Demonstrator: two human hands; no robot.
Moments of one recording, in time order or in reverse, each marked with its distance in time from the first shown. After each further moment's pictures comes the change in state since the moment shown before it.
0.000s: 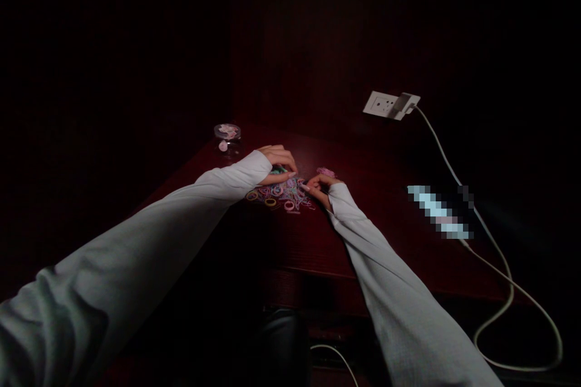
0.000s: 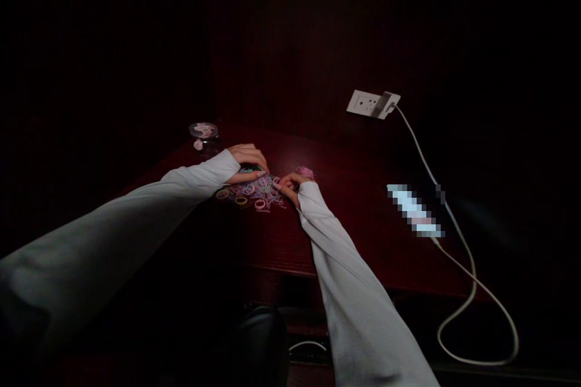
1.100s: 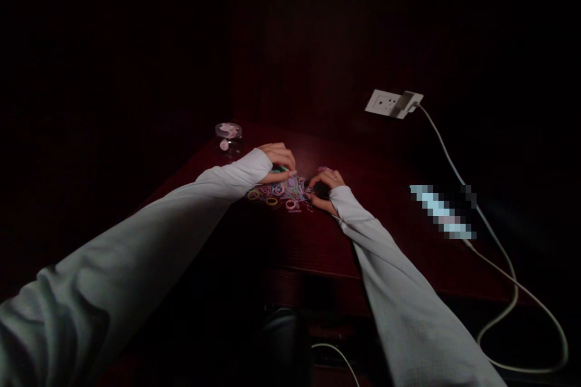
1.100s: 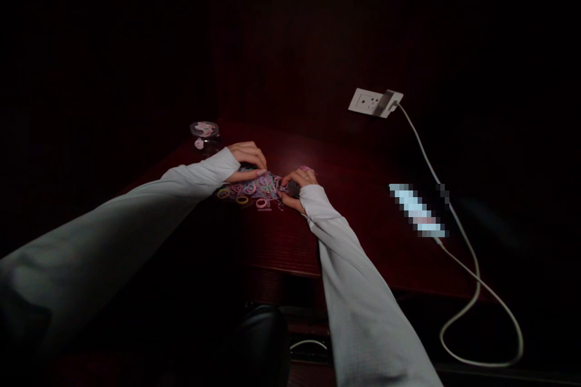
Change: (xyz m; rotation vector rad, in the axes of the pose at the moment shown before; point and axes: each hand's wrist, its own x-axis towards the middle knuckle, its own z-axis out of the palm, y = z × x) left_hand -0.001 -0.005 0.002 -0.033 0.049 0.024; right_hand 0.000 0.007 -0.019 -0.477 -0.110 -0.313
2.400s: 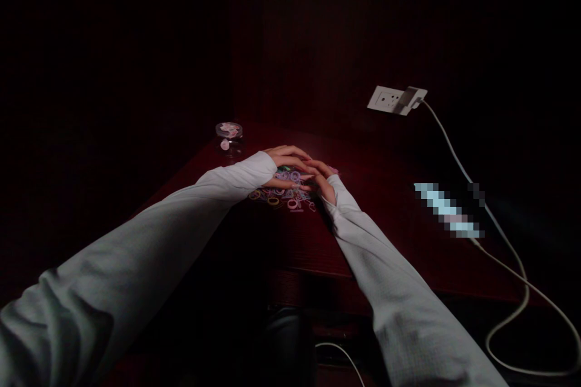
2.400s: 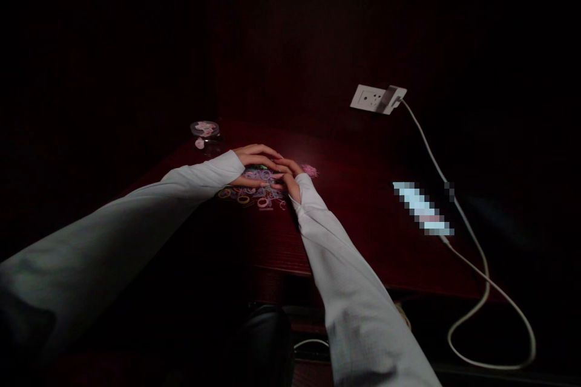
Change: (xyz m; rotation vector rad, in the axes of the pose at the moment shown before) left_hand 0.002 0.002 0.005 -0.055 -0.027 0.048; right_hand 0.021 -0.019 0.034 0.912 0.127 0.380
